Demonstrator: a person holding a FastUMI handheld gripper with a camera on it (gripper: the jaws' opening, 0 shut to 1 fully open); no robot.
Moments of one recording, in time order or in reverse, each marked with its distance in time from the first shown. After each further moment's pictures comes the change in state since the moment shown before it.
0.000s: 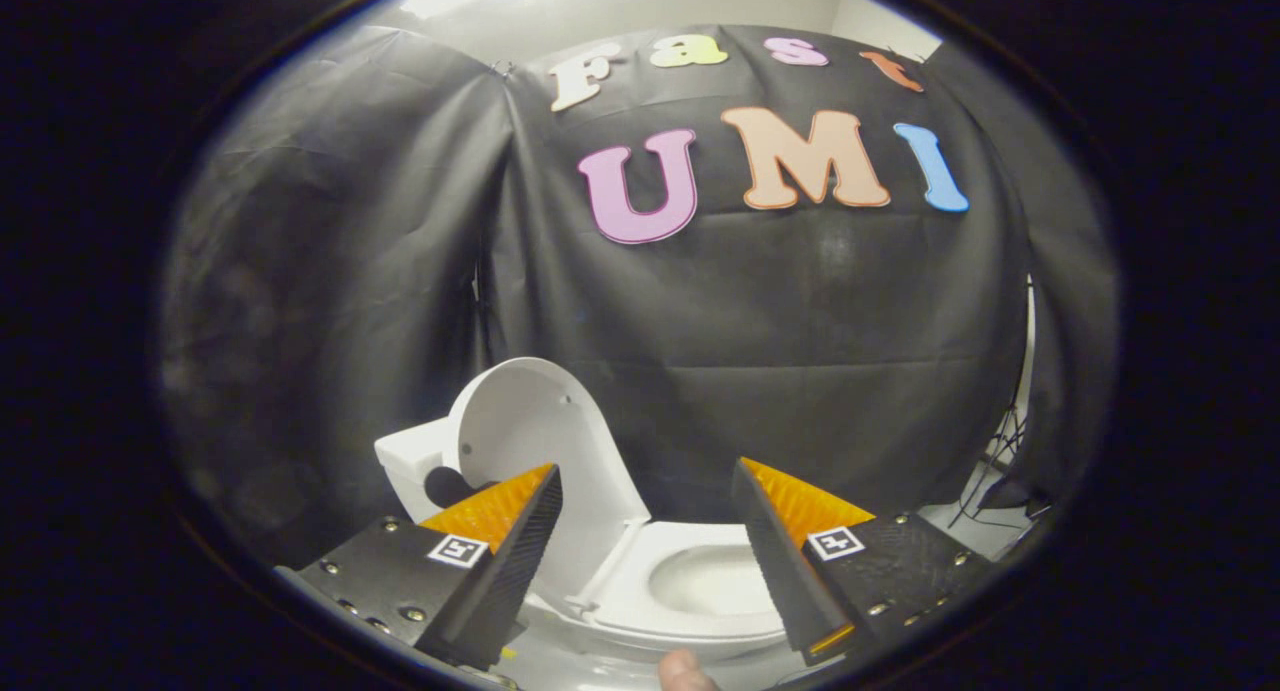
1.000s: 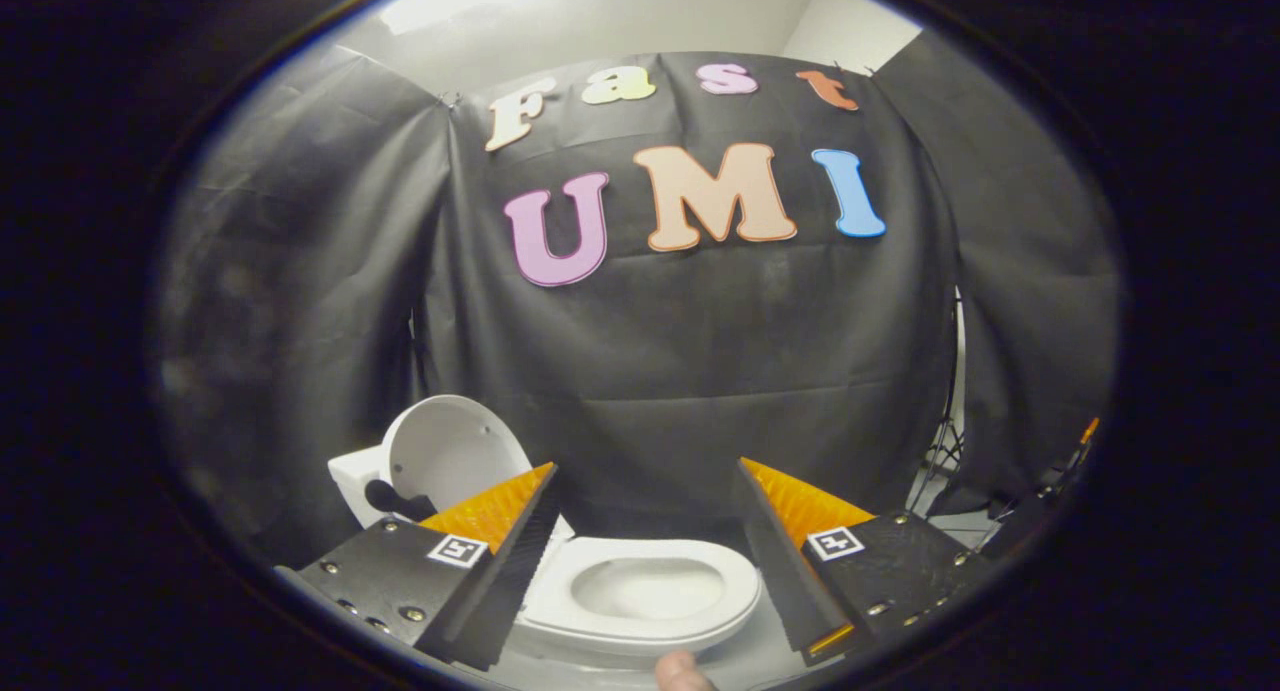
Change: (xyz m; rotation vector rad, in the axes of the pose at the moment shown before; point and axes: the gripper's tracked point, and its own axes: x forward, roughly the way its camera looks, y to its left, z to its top) arm -0.055 -0.102 0.037 0.049 -0.081 -0.140
